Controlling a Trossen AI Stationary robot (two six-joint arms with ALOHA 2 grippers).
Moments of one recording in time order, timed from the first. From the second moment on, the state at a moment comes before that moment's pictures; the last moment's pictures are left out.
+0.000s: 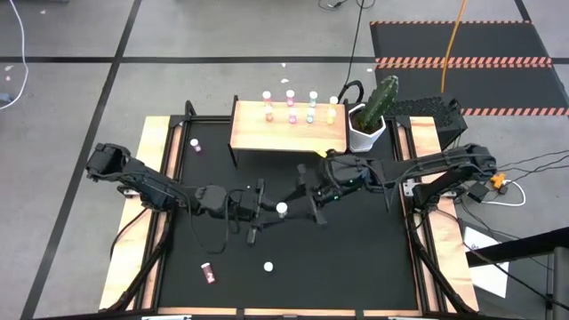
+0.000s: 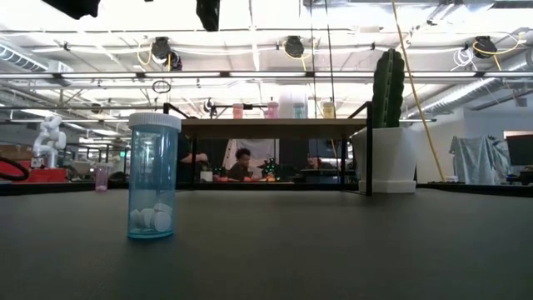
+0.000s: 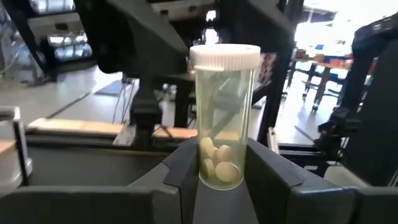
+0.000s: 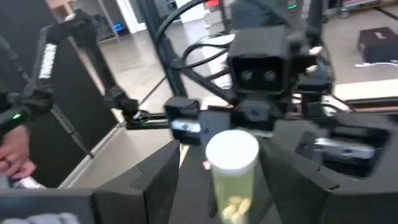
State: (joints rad) left arm -0.29 1.46 0.73 0.81 -0.14 -0.11; right arm 0.13 1.46 1.19 0.07 -0.24 0.25
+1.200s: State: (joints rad) left arm -0.26 1.46 0.72 0.69 -0.16 -0.14; right arm 0.07 1.46 1.16 -0.04 -0.27 0.20
